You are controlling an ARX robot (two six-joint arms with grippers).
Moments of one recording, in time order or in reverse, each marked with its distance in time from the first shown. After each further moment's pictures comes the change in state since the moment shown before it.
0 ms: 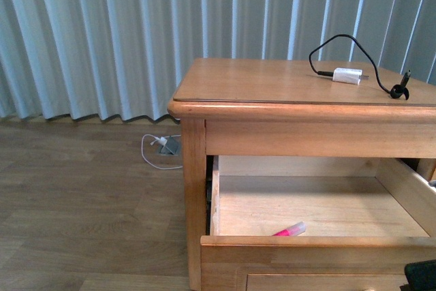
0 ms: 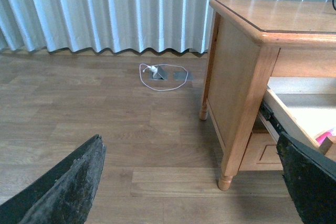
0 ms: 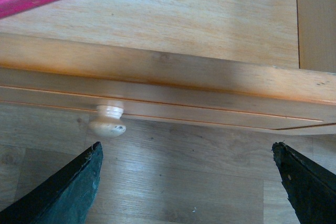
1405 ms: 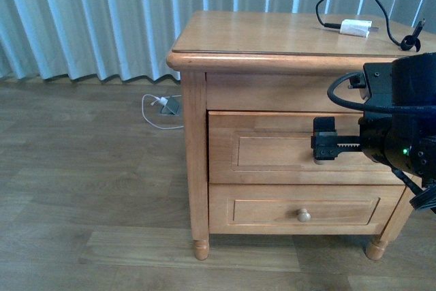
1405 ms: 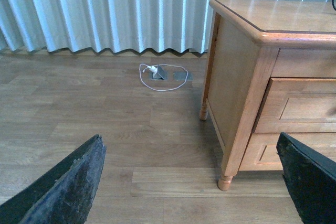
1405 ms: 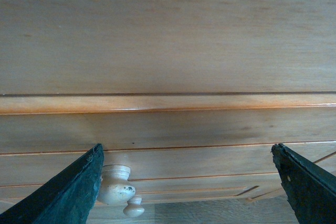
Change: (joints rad) left arm 0.000 0.000 0.000 0.000 0.000 0.000; right arm 0.008 0.650 0.496 0.560 0.122 0.078
